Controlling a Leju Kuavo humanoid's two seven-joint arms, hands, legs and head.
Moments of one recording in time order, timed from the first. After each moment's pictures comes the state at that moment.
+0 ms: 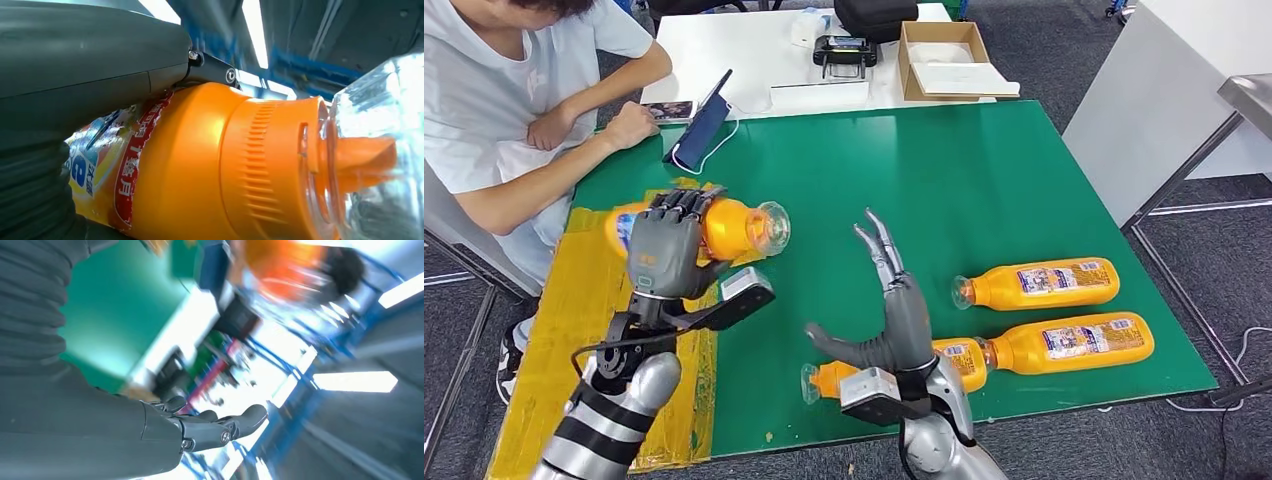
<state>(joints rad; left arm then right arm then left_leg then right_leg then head) -0.34 0.02 -0.41 -1.46 -1.17 0.43 -0.03 -0.12 0.10 0.59 -1.56 0.53 -0.47 -0.37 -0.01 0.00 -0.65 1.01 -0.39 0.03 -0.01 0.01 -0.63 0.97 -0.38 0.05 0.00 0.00</state>
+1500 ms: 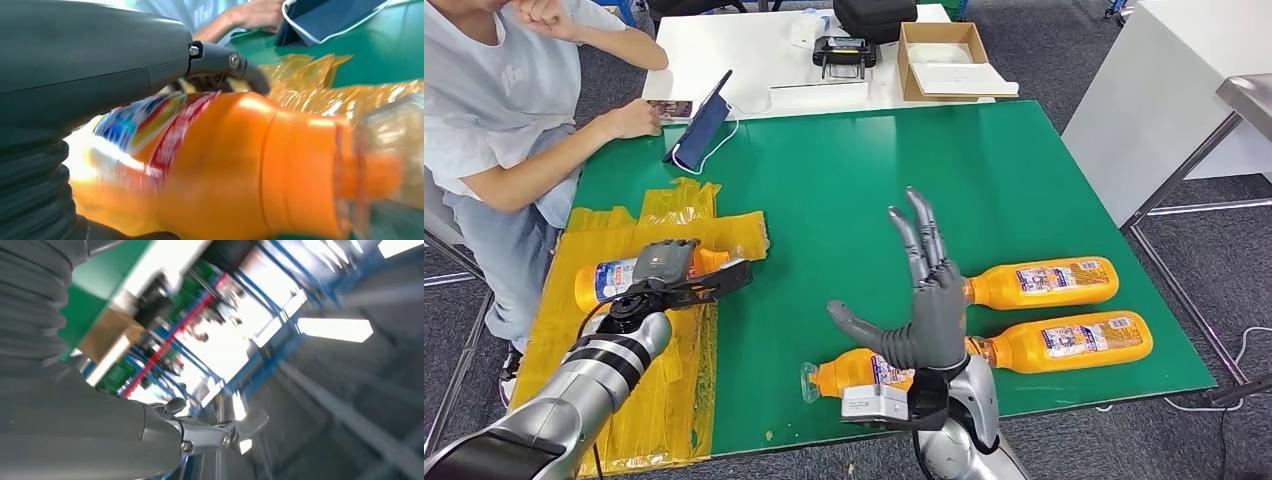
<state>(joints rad) -0.68 0.01 -0.37 -0.57 -1.14 0.17 0.15 -0.12 0.06 0.57 -1.70 0.79 -0.53 -0.24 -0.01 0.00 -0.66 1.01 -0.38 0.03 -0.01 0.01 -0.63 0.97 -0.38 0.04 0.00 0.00</state>
